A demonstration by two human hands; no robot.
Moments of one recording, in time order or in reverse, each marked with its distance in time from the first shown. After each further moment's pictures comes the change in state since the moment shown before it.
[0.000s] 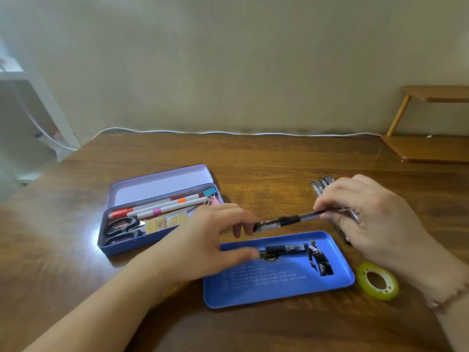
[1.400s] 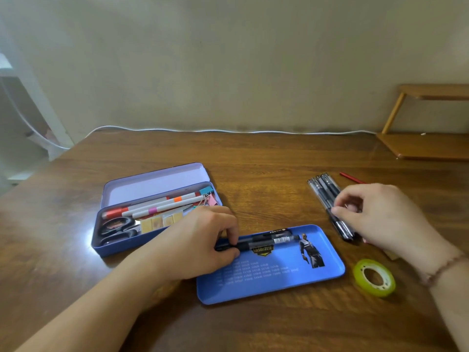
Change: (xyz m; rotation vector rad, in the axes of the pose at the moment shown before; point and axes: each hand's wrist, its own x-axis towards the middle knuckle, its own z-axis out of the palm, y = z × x) left_hand 0.002 -0.002 -0.005 0.198 -0.173 -0.117; right_hand 0.007 0.015 -0.001 -0.061 -0.153 0.566
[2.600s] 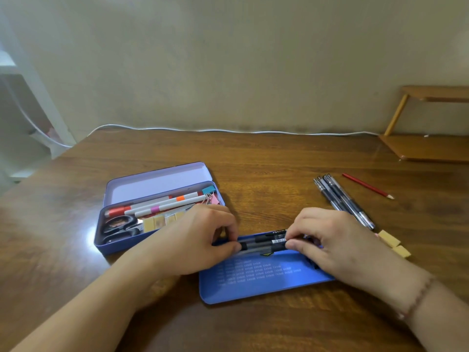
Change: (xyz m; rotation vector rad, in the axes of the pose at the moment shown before) left_hand -0.001 -0.009 -0.002 -0.046 0.012 0.002; right_hand -0.020 -0.027 0.035 0.121 -0.160 -0.599
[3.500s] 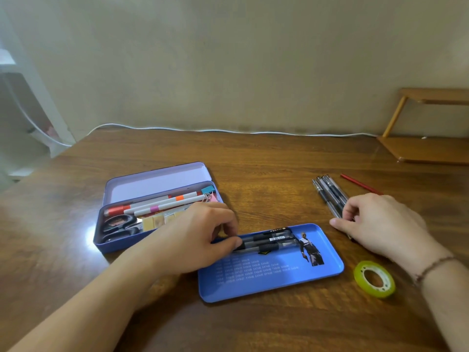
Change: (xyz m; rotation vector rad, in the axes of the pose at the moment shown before) left_hand -0.001 0.005 -0.001 0.014 0.059 0.004; right_hand 0.003 0.020 -0.039 -0.320 -0.058 0.812
